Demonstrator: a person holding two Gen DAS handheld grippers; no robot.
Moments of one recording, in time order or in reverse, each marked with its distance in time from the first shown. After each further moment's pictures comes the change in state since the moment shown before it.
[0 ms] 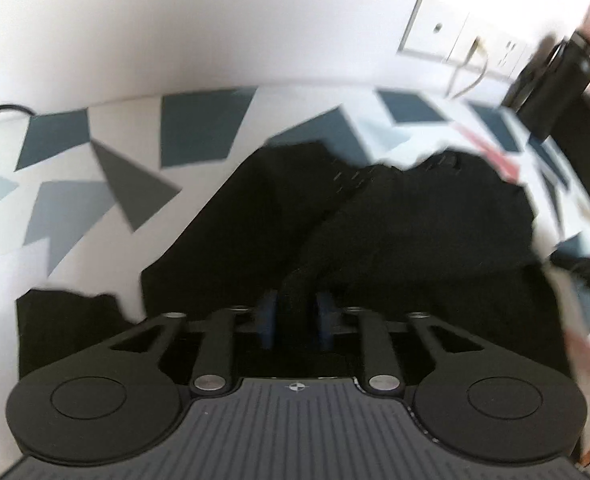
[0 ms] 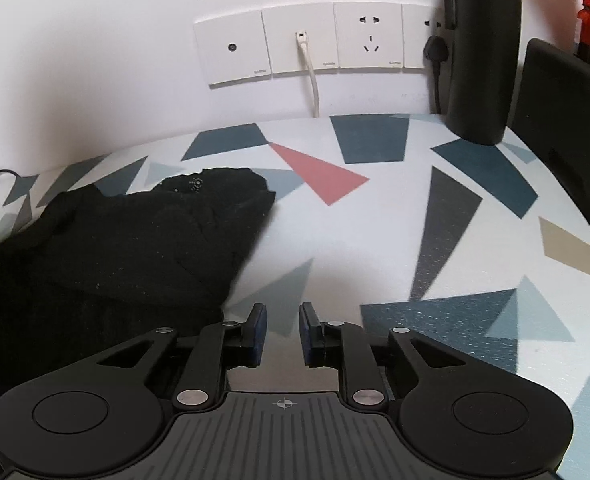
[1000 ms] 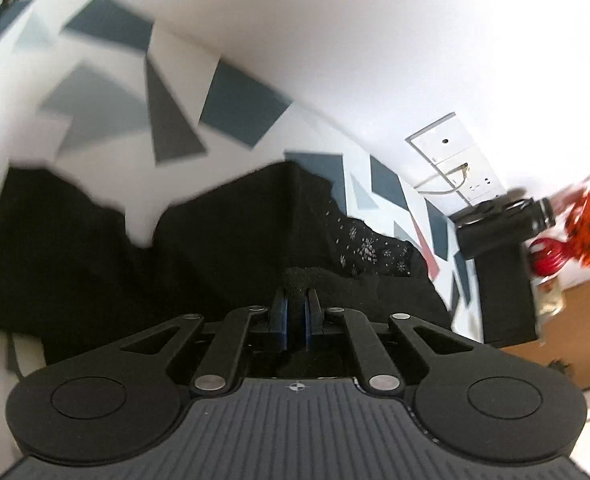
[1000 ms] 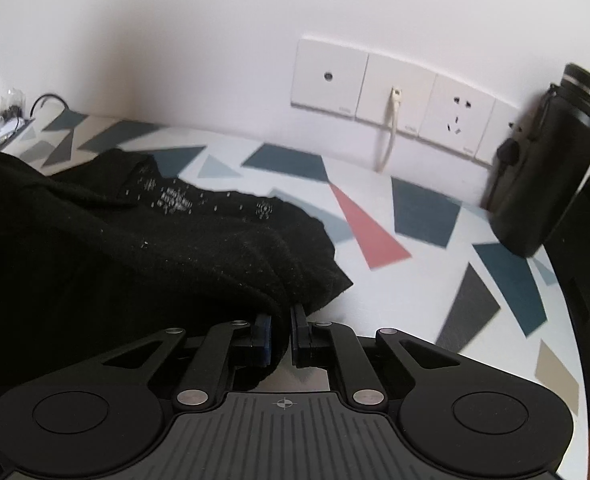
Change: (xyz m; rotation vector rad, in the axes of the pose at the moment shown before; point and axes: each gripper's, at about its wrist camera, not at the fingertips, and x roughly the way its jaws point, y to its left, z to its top) left arm -0.037 0.082 -0.019 -0.525 -0.017 -0.363; right arm -0.003 0.040 0.012 -0.360 -0.012 -0.007
